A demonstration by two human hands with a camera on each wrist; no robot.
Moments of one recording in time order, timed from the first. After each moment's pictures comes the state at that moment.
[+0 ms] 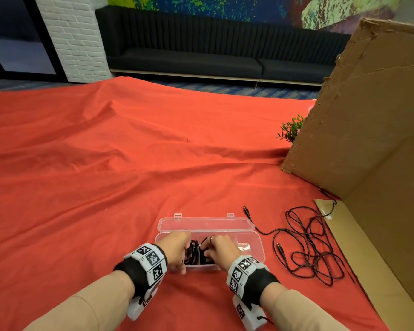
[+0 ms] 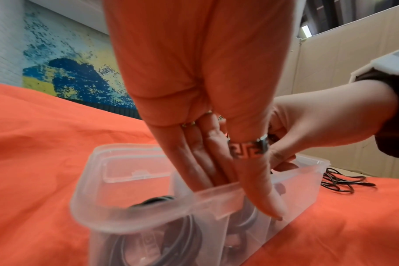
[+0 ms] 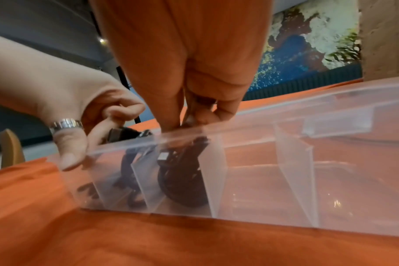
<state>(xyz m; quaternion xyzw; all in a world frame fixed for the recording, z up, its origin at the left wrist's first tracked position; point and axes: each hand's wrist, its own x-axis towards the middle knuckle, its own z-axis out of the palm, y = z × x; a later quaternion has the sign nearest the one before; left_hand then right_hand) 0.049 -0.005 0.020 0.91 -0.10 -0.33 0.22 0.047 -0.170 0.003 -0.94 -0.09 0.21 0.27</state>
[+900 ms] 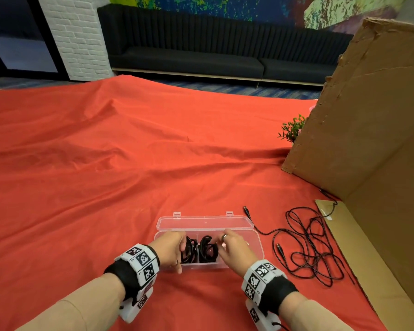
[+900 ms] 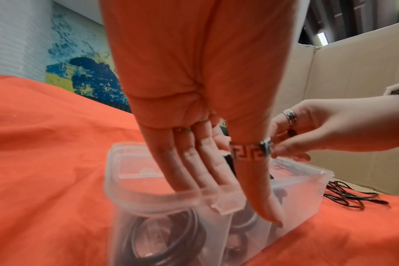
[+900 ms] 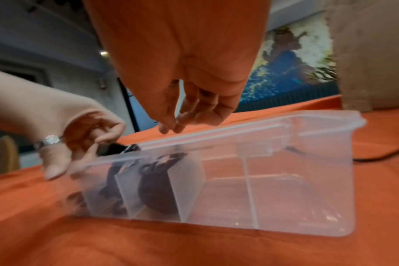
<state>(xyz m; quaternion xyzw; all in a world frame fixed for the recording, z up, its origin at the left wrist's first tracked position) 0.044 0.005 0.020 0.89 -0.09 -0.34 0.28 0.037 -0.200 0.009 -0.95 -0.14 0.11 0.27</state>
